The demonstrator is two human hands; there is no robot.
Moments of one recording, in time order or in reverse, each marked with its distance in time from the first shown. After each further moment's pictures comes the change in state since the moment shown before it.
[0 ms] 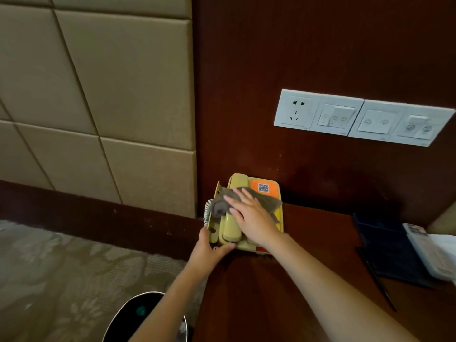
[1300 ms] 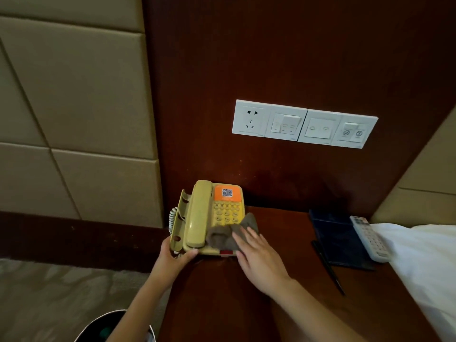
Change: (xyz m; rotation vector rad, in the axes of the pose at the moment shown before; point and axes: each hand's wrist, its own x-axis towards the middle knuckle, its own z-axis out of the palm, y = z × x) left_hand 0.004 -0.013 0.003 -0.162 0.005 -0.063; right_hand -0.112 0.051 0.001 -0.230 0.025 0.104
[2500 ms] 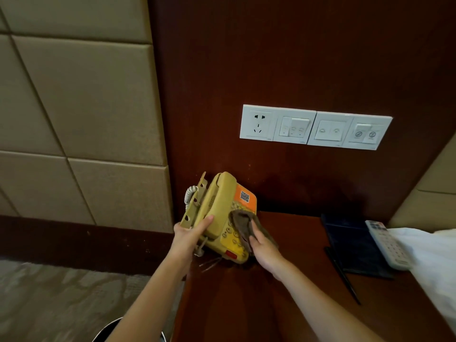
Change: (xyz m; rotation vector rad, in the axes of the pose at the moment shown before) left_hand 0.013 0.068 0.019 -0.371 0.070 -0.104; right_hand 0.049 0.006 0.002 0.818 -0.148 0.466
